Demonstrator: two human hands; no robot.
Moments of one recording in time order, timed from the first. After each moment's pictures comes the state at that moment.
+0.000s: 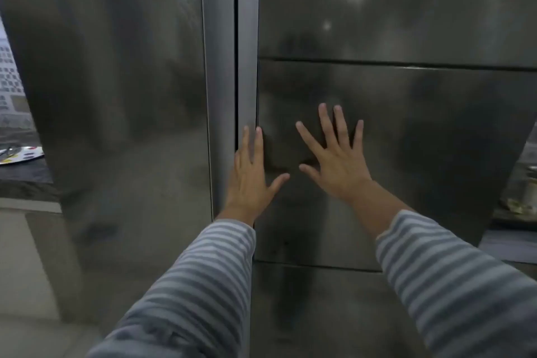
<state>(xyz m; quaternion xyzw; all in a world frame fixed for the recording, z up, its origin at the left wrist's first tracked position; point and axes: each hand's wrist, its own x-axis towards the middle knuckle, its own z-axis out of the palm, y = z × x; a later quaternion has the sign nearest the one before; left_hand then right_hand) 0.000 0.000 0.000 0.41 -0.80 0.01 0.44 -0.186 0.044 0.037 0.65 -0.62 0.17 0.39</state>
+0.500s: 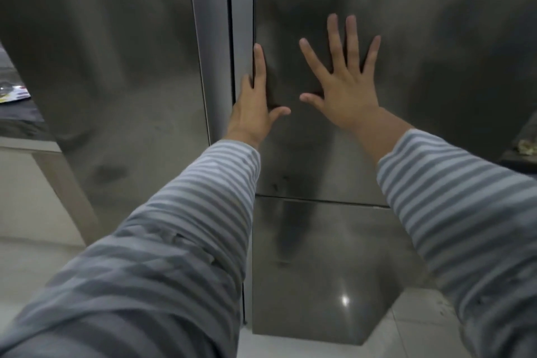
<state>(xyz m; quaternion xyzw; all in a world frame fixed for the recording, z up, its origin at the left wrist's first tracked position) -0.014 -0.004 0.002 0.45 -0.78 -0.09 0.44 -0.183 0.044 0.040 0.64 -0.64 0.14 0.41</state>
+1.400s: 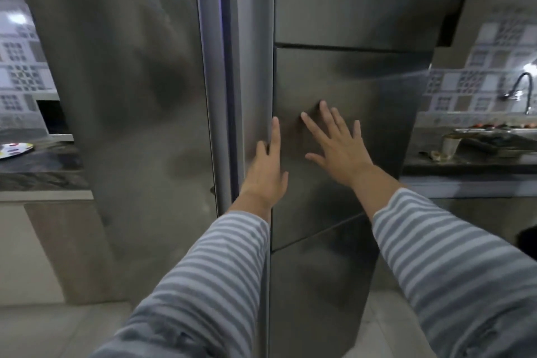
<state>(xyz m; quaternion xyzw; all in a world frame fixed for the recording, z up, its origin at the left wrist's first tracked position) 0.033 0.192 0.012 0.35 -0.86 -0.08 0.37 -0.134 0.238 0.047 0.62 -0.73 0.10 0.27</state>
